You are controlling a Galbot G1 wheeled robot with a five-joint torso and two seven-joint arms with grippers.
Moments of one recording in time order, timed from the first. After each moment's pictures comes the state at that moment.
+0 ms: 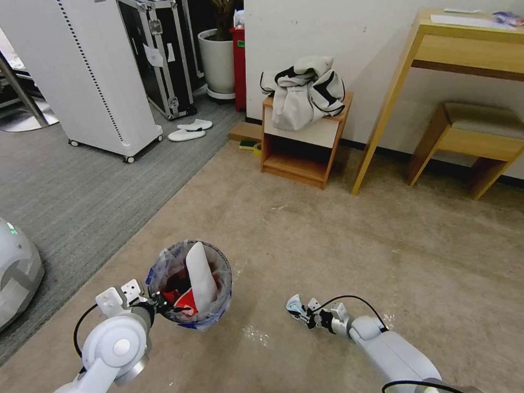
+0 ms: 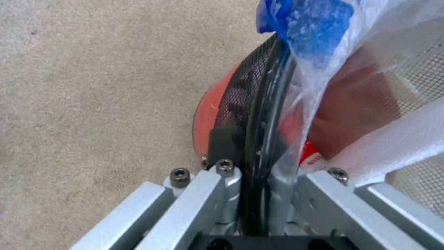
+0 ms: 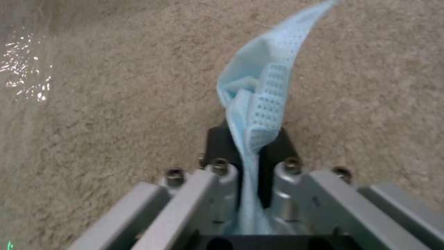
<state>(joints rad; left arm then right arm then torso) 1.41 -1.01 -0.42 -2.11 -1.33 0.39 -0.95 -0.75 1.22 -0.12 0.63 0.25 0.29 -0.61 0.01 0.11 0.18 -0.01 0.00</state>
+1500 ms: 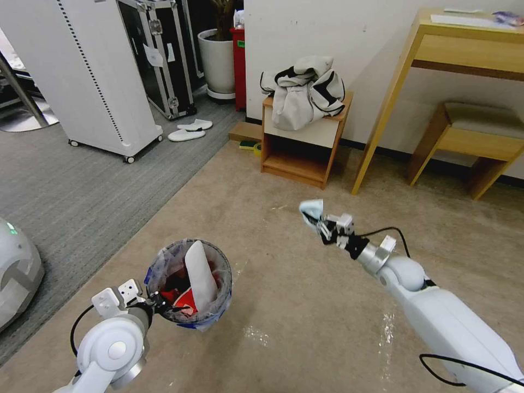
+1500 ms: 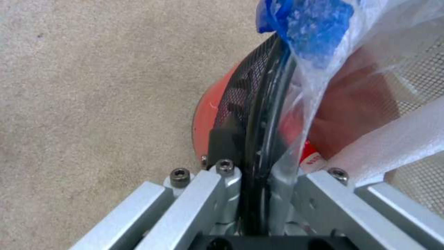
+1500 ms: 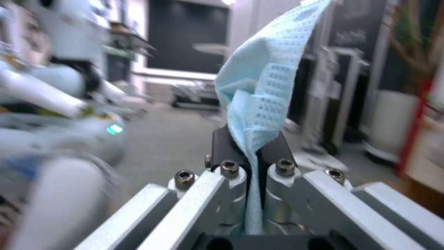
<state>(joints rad) 1.43 -0.99 -0.44 -2.14 -1.35 0.39 -0.96 -0.80 0.91 0.03 1.57 0.72 0.35 -0.61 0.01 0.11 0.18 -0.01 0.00</state>
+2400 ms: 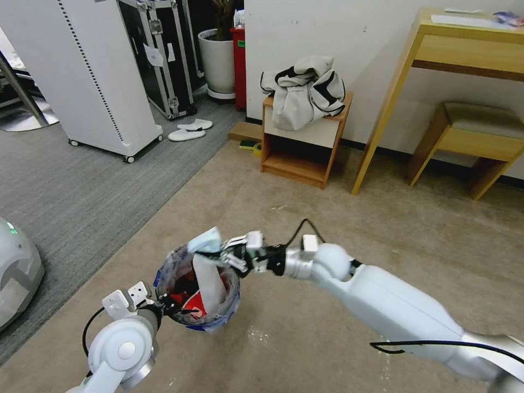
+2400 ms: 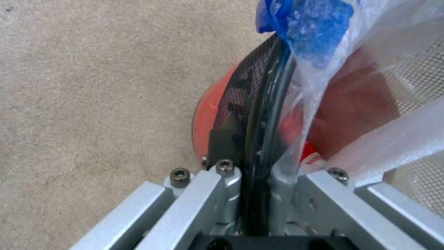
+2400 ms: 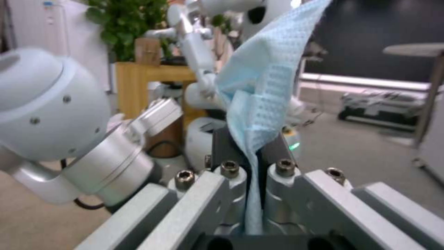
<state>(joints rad) 1.41 -1.04 -0.40 -2.12 -1.34 0.39 -0.96 -0.47 1.05 -0.53 1.59 0.77 0.27 -0.73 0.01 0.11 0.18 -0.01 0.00</state>
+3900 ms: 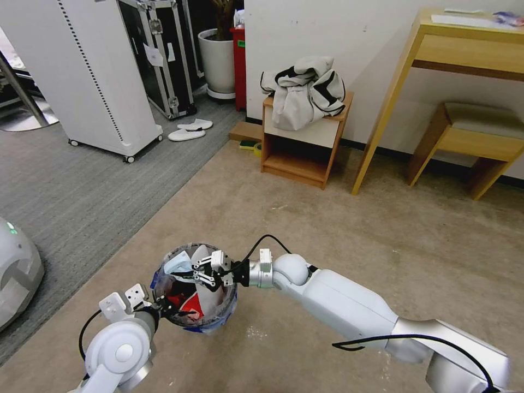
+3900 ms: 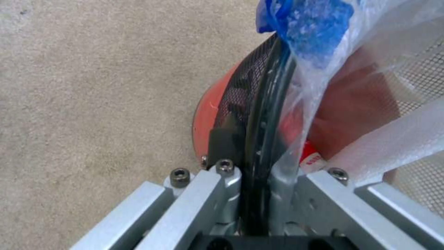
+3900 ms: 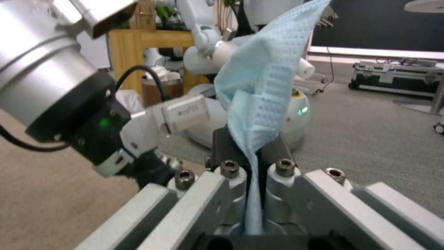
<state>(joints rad) 1.44 -1.03 -0.42 -2.13 -1.34 0.39 -0.95 -0.45 1.24 -0.59 1.29 0.67 0.32 -0.75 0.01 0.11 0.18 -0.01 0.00</state>
